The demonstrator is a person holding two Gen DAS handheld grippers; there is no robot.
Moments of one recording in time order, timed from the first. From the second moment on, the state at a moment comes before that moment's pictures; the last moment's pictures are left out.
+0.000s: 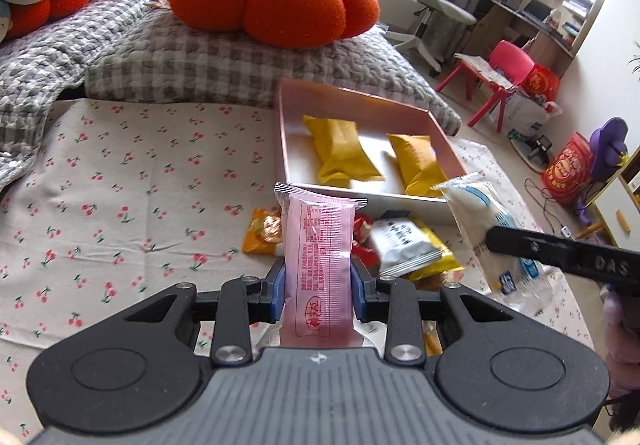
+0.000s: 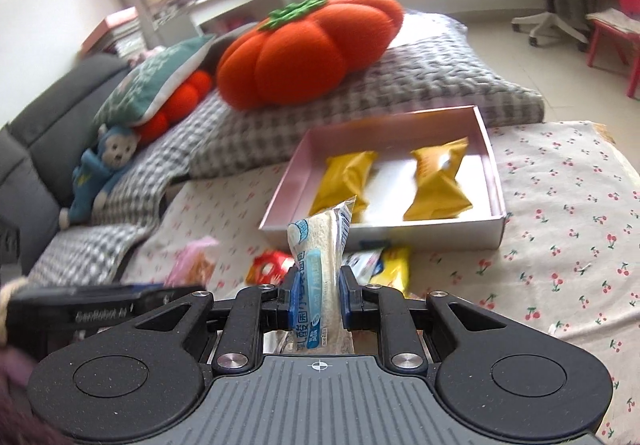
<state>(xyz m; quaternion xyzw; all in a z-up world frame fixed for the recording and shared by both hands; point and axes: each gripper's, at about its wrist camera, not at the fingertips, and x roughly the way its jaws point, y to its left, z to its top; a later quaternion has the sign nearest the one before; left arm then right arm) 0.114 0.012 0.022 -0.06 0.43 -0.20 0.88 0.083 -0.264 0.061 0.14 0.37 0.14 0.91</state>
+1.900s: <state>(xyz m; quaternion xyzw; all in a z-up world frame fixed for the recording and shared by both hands) 0.207 -0.052 -0.008 0.00 0.36 -0.19 0.91 0.200 -0.283 0.022 0.23 0.34 0.04 0.91</state>
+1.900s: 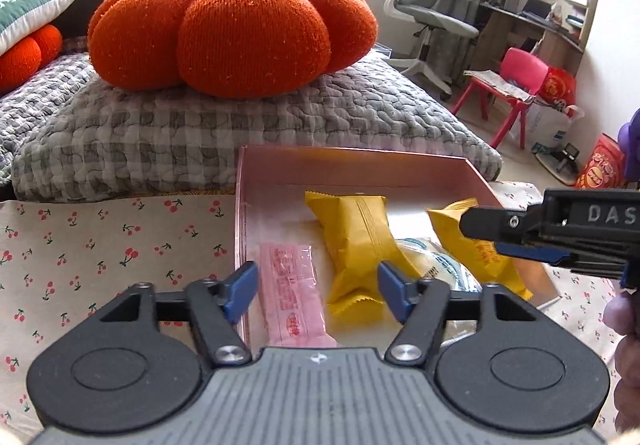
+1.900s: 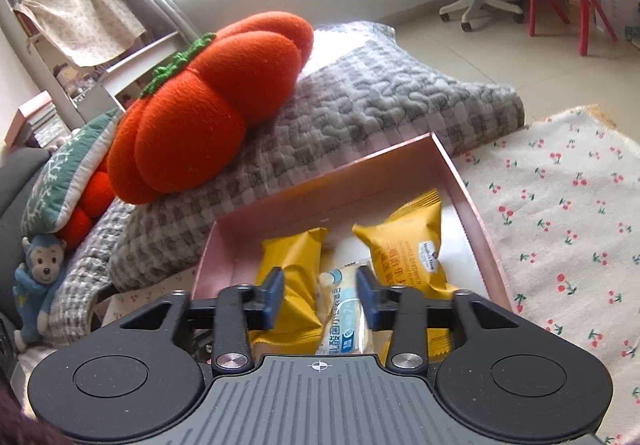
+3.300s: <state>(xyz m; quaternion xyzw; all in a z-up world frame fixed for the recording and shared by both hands) 0.101 0.030 0.008 0.01 0.41 -0.18 0.89 0.058 -0.219 0.064 0.05 0.33 0.11 0.94</state>
